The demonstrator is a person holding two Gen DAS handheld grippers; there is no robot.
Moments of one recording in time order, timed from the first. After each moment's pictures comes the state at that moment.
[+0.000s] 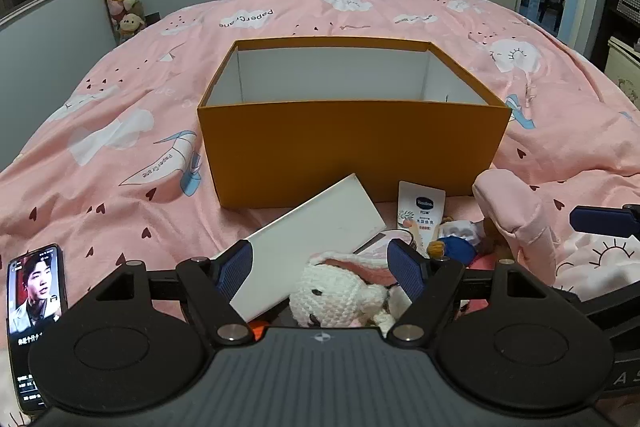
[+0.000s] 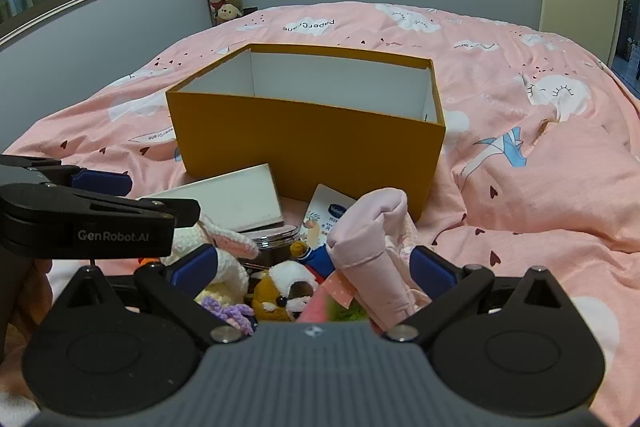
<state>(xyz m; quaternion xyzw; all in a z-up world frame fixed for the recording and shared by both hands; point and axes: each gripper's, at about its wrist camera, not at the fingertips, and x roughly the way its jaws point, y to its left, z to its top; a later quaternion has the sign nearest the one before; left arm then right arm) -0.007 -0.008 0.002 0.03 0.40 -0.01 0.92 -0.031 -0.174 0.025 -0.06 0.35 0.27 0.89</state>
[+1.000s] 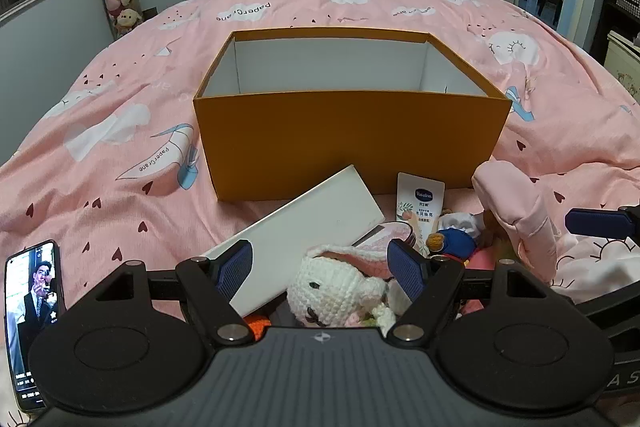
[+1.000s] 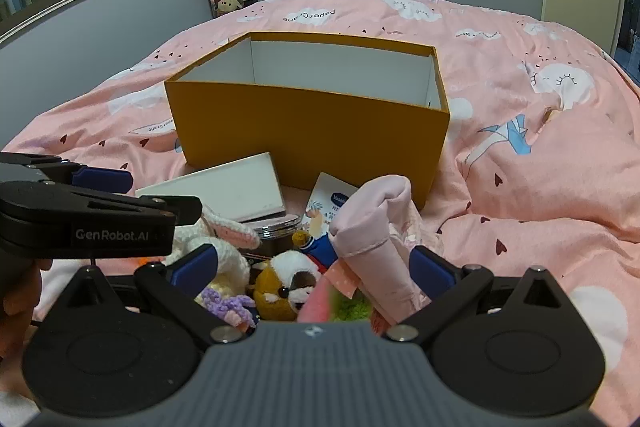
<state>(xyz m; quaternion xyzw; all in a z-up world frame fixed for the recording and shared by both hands) -0.006 -0.009 -0.002 0.03 0.41 0.00 0.91 -0.029 -0.174 0.020 -0.06 0.36 0.28 0.89</state>
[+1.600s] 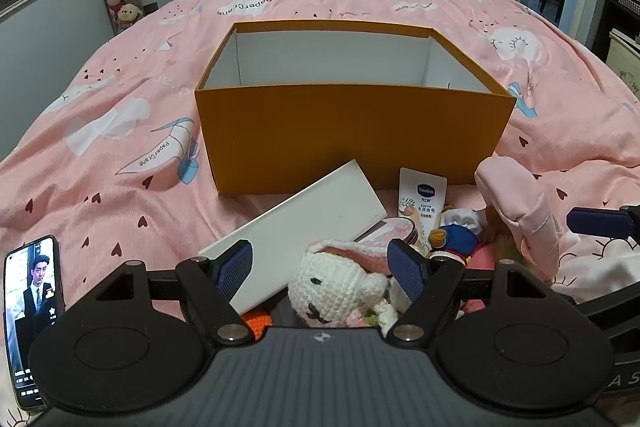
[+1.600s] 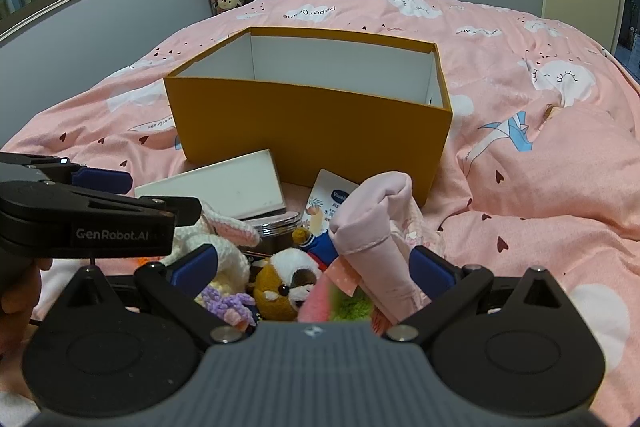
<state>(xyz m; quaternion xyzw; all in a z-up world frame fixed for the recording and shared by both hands) -0.004 -0.008 -0.004 0.03 0.42 0.00 0.91 -0.028 -0.174 0.019 -0.06 0.37 0.28 0.89</state>
